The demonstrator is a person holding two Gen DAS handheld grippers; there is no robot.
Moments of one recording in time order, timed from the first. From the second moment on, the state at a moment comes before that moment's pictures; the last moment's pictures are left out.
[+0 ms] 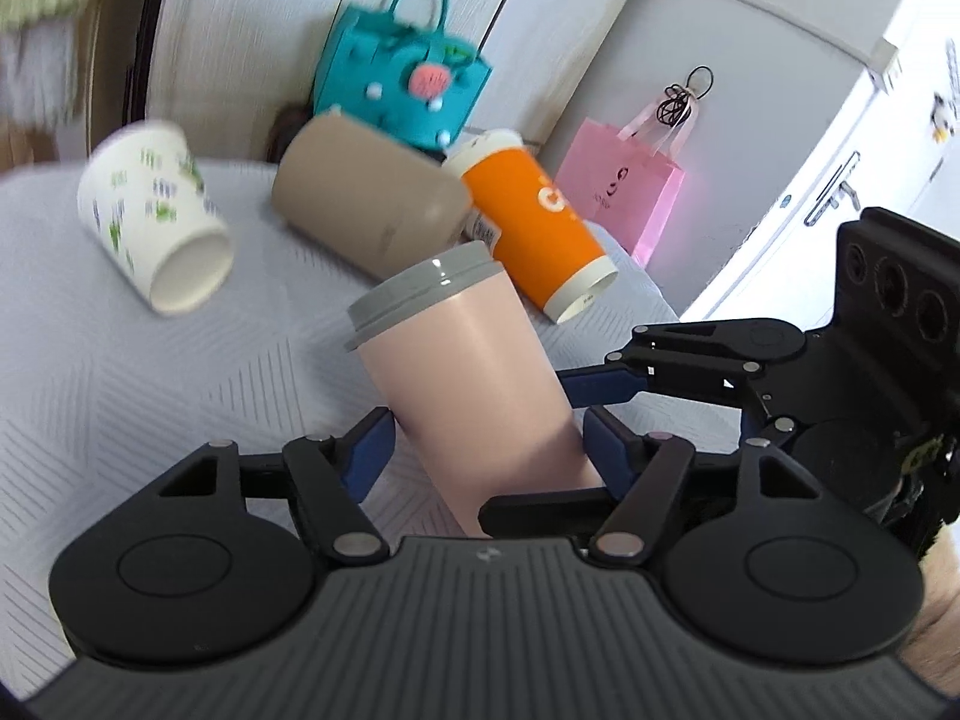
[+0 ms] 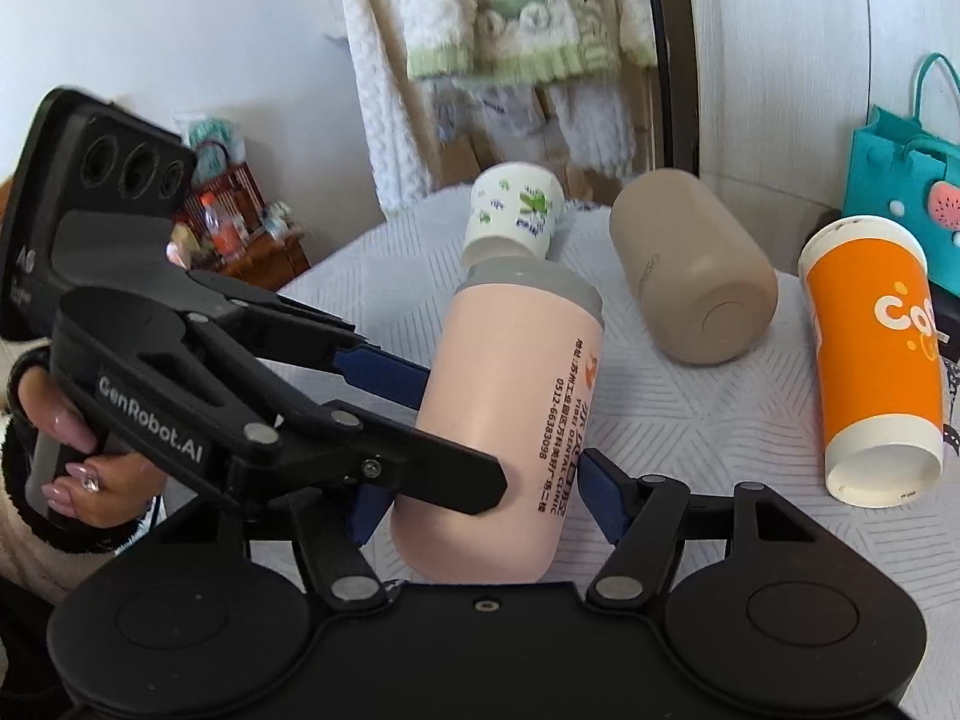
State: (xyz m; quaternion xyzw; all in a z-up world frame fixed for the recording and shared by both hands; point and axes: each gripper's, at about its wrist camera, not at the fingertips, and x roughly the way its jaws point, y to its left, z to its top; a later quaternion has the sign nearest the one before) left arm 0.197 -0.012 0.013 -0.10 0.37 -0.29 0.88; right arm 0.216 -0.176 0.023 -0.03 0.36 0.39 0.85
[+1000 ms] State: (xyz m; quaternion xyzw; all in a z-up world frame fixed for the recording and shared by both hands) left arm 0.173 -0.037 0.020 -0.02 0.27 -0.28 0.92; right arm 0.203 -0.183 0.008 -0.04 0.23 0.31 0.92
